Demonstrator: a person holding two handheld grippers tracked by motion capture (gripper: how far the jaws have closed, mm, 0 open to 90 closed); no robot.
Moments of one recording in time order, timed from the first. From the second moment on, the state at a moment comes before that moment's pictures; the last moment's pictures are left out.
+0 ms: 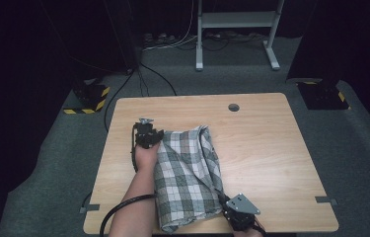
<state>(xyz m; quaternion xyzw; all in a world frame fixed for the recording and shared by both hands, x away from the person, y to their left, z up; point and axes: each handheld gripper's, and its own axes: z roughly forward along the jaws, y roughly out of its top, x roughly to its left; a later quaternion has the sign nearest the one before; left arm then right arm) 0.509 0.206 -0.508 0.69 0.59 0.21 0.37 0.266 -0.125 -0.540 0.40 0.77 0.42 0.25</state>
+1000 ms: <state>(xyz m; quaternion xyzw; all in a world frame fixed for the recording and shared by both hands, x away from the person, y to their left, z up) 0.436 0.207 -0.491 0.66 0.58 0.19 0.44 0.266 -0.128 -0.510 0.38 0.77 0.45 0.25</state>
